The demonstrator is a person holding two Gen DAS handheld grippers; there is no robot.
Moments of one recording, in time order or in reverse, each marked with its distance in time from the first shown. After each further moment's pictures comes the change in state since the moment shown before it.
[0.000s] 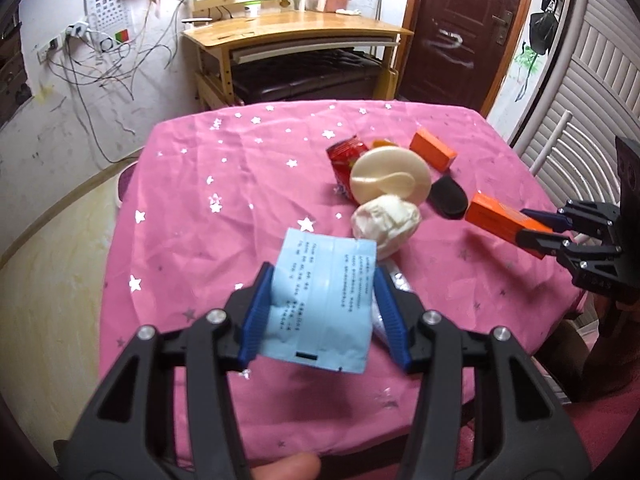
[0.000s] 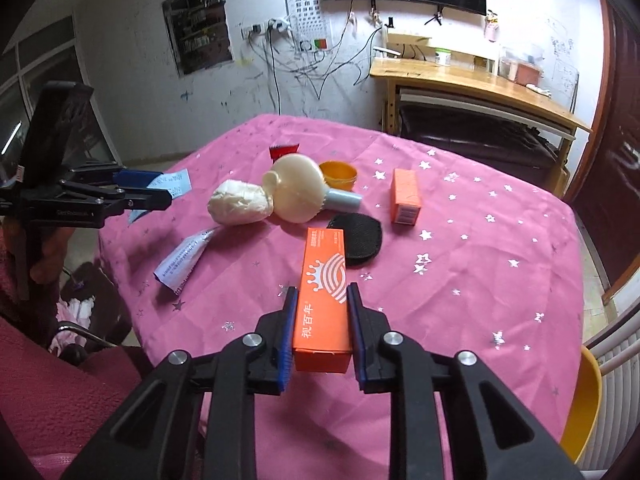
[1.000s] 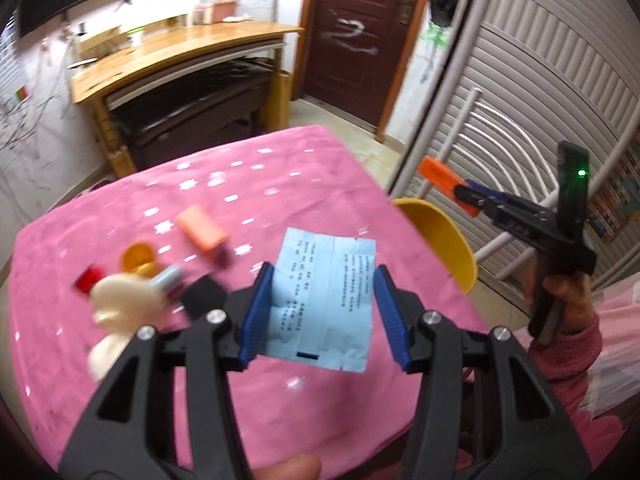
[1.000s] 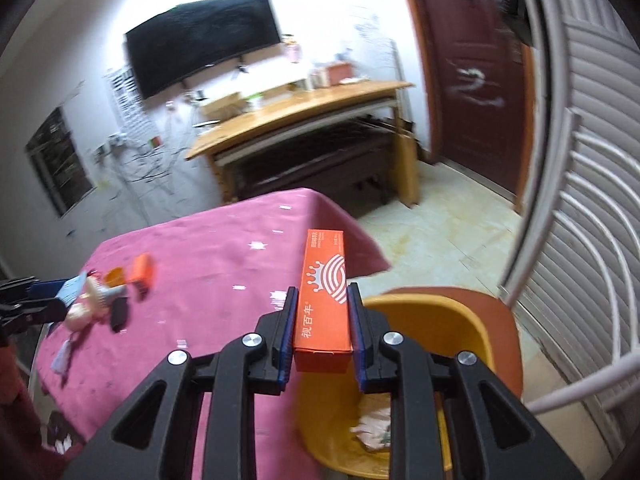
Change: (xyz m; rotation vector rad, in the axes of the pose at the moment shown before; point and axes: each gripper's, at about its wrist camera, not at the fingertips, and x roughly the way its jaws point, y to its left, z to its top) left arm 0.046 -0.210 0.086 0.190 0.023 -0.251; right arm -0.102 -0.220 -0.084 0.513 -0.204 -0.346
